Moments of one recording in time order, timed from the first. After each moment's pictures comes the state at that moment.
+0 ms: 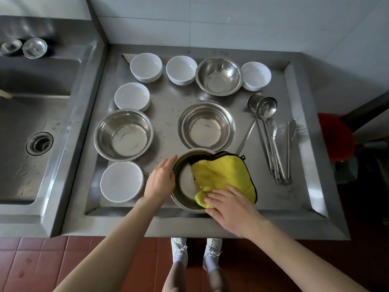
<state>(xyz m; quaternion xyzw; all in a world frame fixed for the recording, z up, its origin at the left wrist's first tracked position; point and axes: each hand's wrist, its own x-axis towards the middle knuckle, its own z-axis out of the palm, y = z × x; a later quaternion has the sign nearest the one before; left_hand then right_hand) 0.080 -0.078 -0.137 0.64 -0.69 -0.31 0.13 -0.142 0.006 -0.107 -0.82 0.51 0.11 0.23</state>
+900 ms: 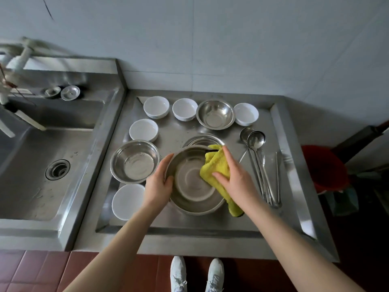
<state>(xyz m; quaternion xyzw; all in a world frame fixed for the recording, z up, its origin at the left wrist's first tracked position) 0.078 -0.081 -0.045 0.63 -0.61 -0.35 0.33 -0.152 -0.068 -0.030 -0.65 0.68 -0.23 0.24</state>
